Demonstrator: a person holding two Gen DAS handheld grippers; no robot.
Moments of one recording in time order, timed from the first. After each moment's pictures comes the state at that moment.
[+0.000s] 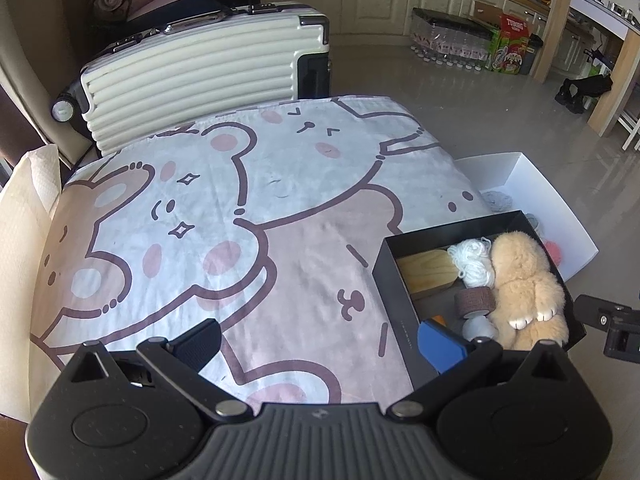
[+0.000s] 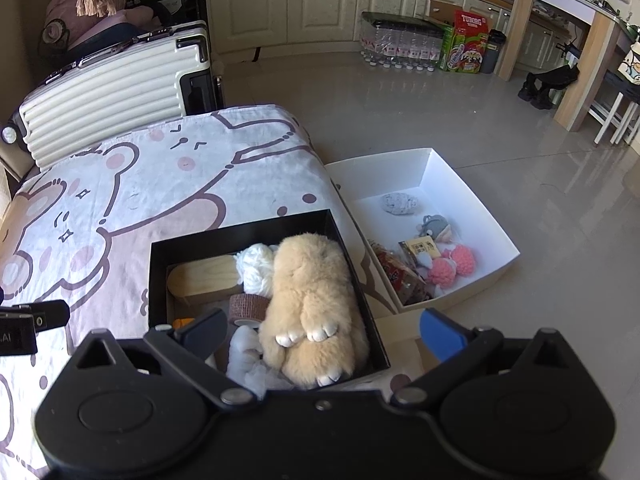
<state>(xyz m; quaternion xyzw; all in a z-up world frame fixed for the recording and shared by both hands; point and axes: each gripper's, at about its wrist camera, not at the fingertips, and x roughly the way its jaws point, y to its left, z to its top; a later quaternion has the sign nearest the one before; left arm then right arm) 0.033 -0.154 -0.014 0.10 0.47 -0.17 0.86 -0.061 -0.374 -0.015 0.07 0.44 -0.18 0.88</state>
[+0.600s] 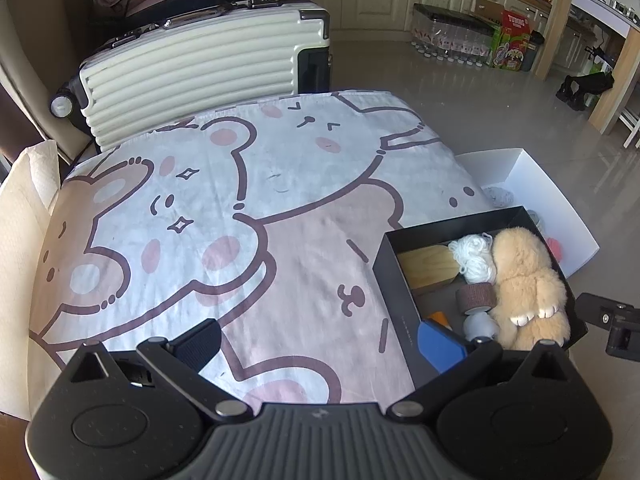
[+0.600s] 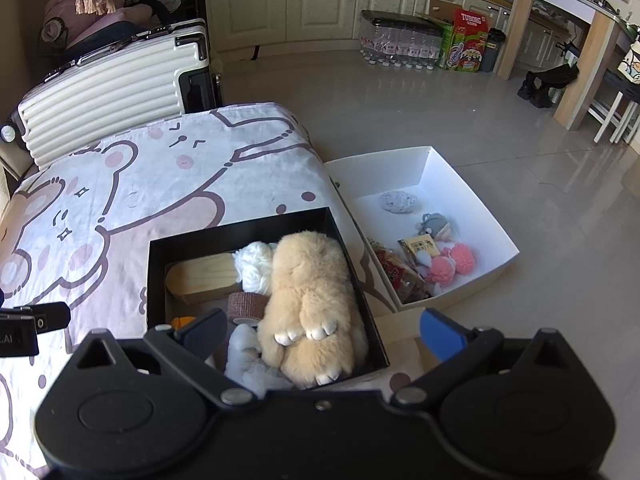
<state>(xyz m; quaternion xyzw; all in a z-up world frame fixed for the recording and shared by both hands) 0.034 -0.154 -0.018 0.10 0.47 -0.17 0.86 -0.061 -0.375 -0.017 0.07 0.44 -0.18 0.88</state>
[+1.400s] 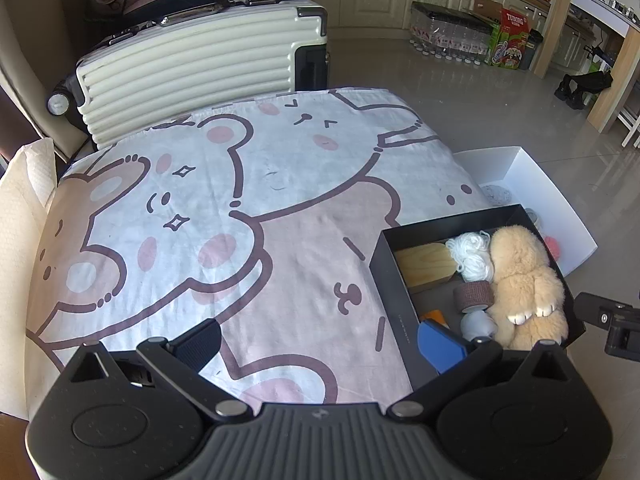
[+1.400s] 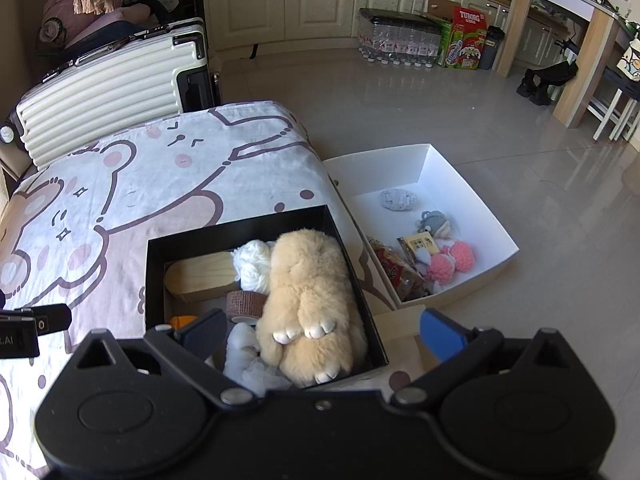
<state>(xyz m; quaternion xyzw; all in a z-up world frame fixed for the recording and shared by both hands) 0.033 -0.156 -0.019 0.09 0.47 -0.18 0.86 -0.061 -0.375 -0.018 0.07 0.44 -0.18 0.88</state>
